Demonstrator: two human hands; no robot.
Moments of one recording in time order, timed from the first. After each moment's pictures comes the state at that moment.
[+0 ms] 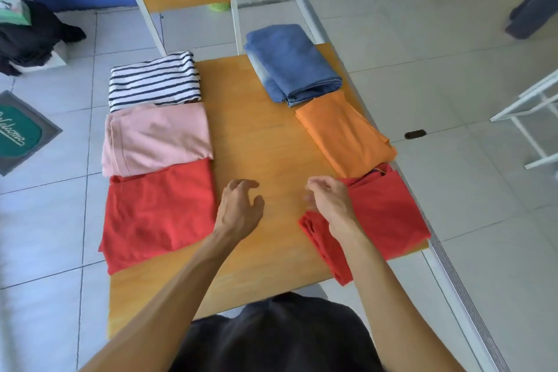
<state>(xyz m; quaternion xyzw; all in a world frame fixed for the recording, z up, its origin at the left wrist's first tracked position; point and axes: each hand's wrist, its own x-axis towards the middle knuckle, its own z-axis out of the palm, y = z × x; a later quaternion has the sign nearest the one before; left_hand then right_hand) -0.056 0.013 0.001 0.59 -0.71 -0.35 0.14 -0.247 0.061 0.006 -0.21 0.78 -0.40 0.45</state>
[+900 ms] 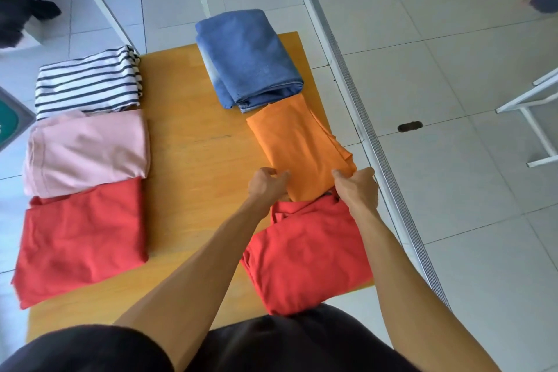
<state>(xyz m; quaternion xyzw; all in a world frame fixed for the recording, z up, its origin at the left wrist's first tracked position) -0.276 -0.051 -0.034 0.66 -0.42 -0.61 0.10 -0.450 0.011 -0.010 -0.16 0.91 -0.19 0.33</state>
